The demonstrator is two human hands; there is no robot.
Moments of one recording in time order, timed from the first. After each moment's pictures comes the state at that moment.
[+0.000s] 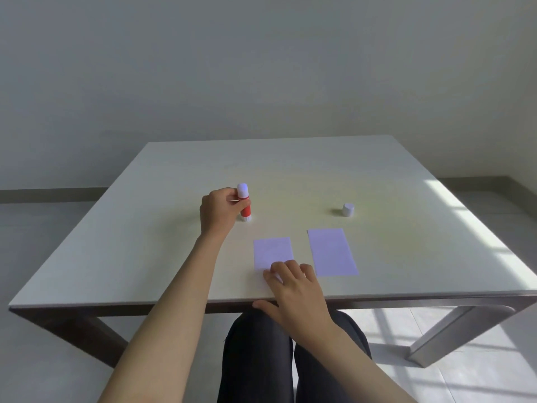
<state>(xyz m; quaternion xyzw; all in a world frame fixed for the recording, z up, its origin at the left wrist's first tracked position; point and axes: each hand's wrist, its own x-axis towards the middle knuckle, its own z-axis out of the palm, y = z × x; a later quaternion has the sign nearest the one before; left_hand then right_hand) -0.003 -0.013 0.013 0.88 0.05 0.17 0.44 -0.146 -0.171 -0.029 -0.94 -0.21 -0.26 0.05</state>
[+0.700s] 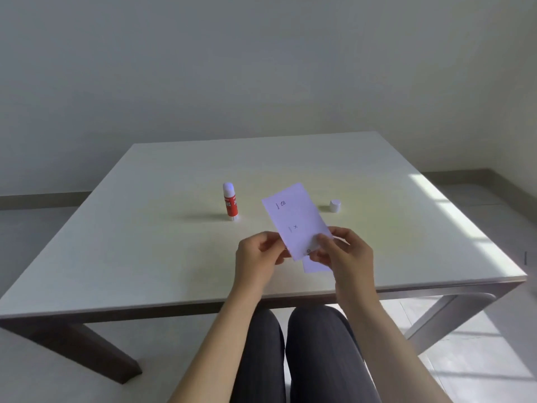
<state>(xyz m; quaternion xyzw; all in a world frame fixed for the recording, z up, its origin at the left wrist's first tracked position) -0.111 -0.095 0.013 0.74 0.03 0.00 0.67 -0.138 -0.235 0.025 -0.62 0.16 -0.12 0.76</state>
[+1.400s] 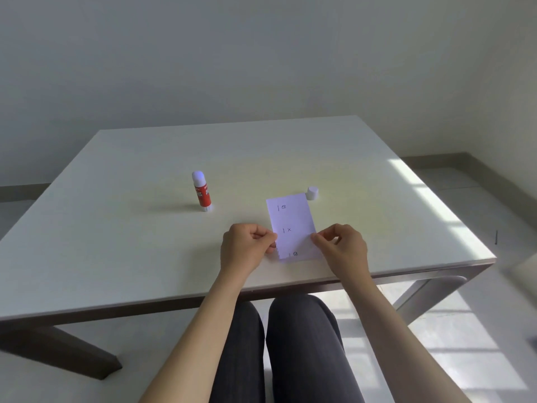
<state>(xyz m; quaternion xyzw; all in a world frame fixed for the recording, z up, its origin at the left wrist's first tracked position) -0.091 -0.119 0.004 0.84 0.05 -0.02 0.54 -0.118 -0.284 -0.001 -0.86 0.18 -0.11 0.47</state>
